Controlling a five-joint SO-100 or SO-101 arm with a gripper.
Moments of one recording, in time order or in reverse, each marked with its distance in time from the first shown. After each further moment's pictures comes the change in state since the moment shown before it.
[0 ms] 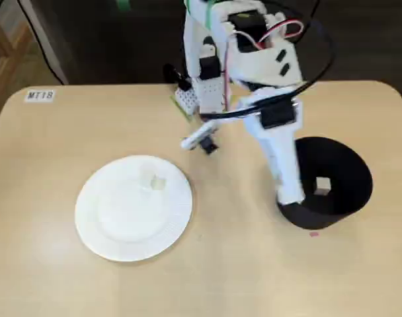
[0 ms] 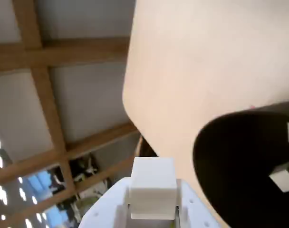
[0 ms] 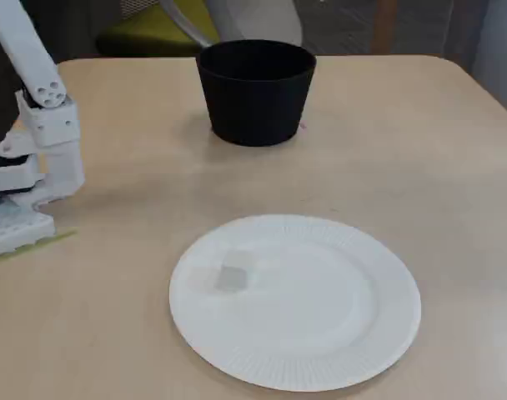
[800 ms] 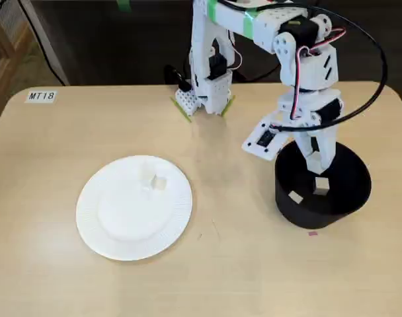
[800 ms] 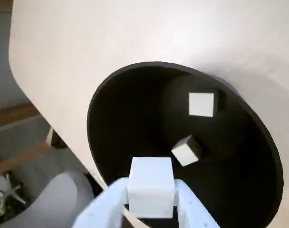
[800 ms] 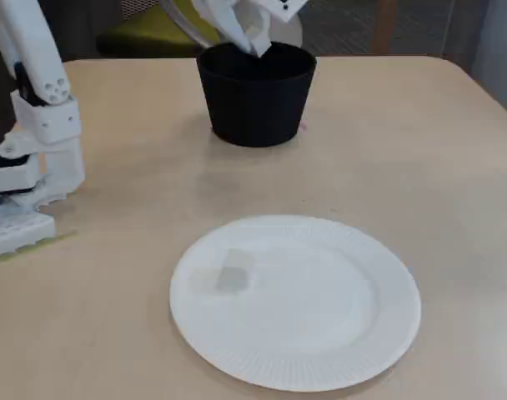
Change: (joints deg) arm -7.6 -6.9 0.0 14.4 -8.1
